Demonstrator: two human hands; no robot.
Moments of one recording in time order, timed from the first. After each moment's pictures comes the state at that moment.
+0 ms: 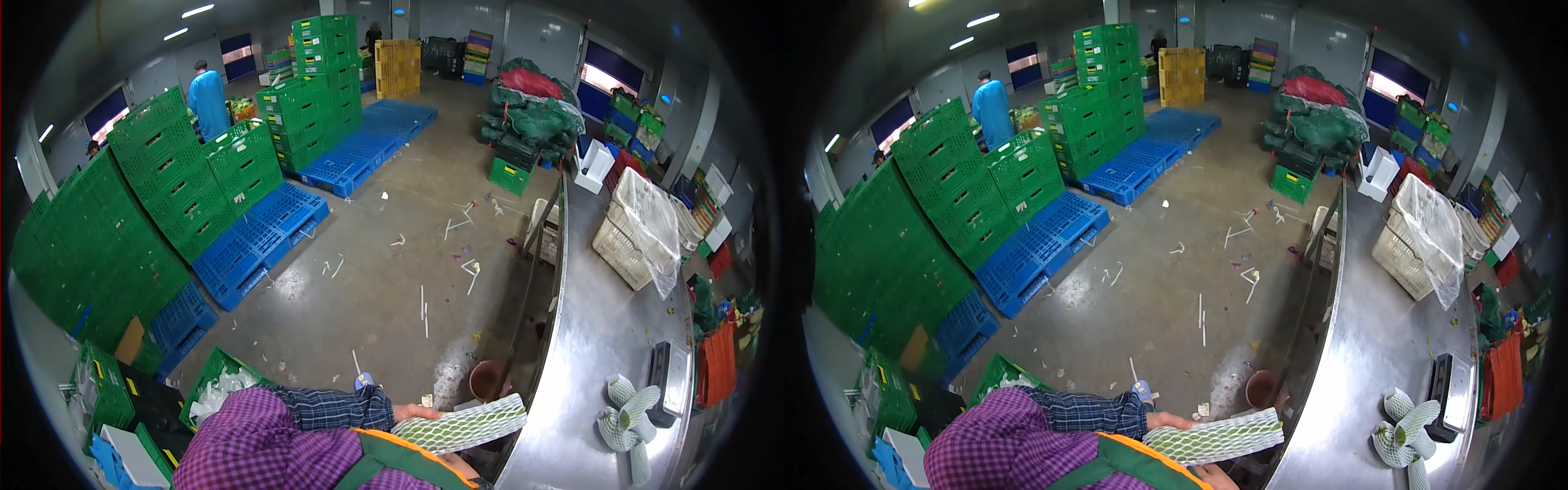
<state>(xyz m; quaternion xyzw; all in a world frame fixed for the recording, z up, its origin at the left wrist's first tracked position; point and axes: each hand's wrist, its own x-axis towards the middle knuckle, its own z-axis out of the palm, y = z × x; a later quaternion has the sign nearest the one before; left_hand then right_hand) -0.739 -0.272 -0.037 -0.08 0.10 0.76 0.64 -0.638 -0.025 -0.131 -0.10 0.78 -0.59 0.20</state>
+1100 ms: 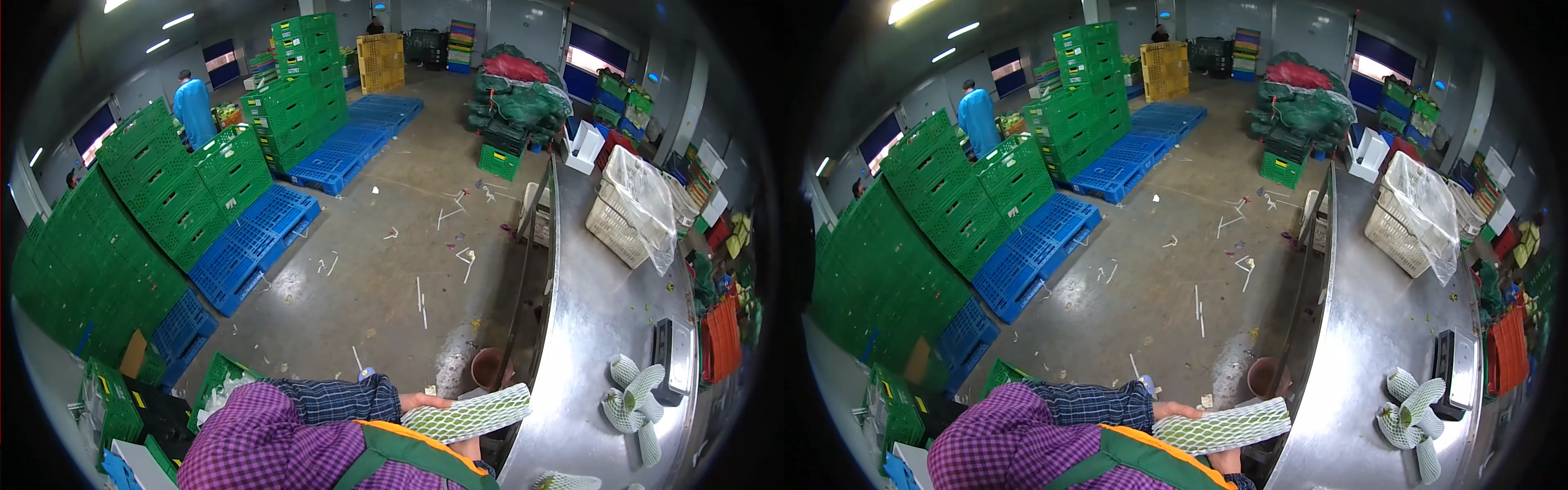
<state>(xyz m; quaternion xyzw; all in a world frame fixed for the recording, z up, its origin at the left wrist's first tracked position) -0.752 -0.255 0.009 -0.09 0.12 0.75 0.64 -0.677 -0.054 -0.116 0.02 0.72 -0.69 0.13</state>
